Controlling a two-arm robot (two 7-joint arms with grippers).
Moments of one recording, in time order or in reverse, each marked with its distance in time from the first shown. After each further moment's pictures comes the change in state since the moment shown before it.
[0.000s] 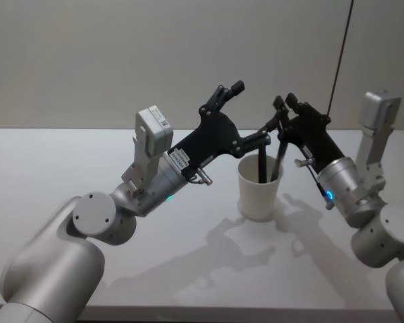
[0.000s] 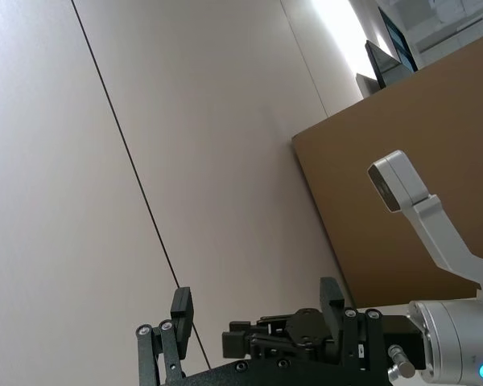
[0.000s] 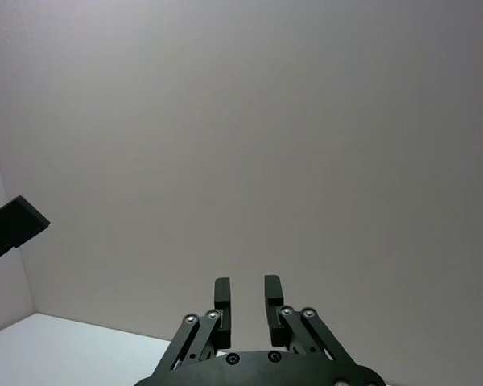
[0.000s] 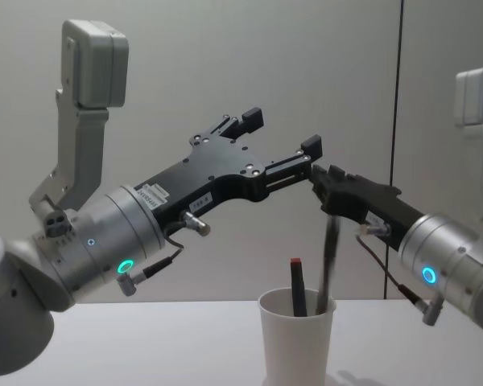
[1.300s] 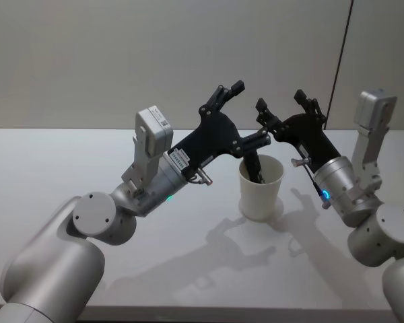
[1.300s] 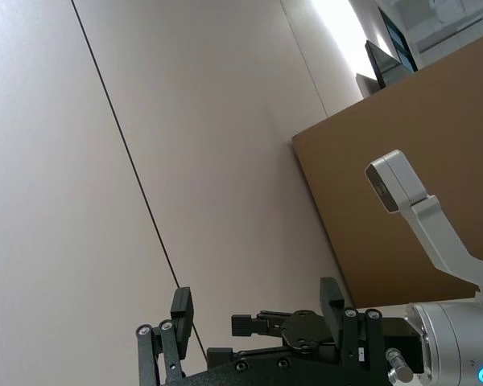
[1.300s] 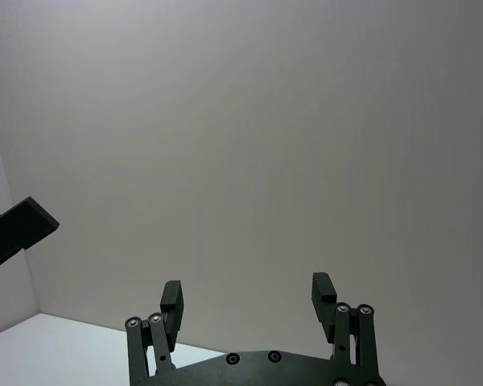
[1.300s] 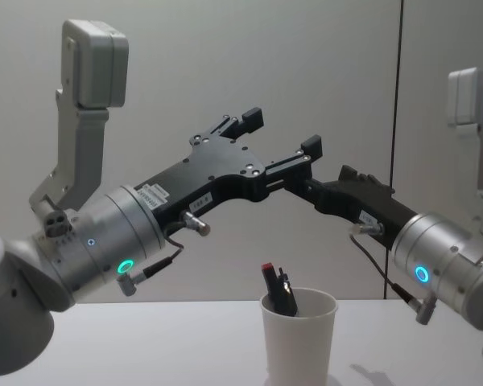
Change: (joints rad) left arm 0.000 0.000 0.000 0.000 0.000 0.000 0.000; right arm 0.007 -0.008 -0.006 0.010 -0.003 -0.006 0.000
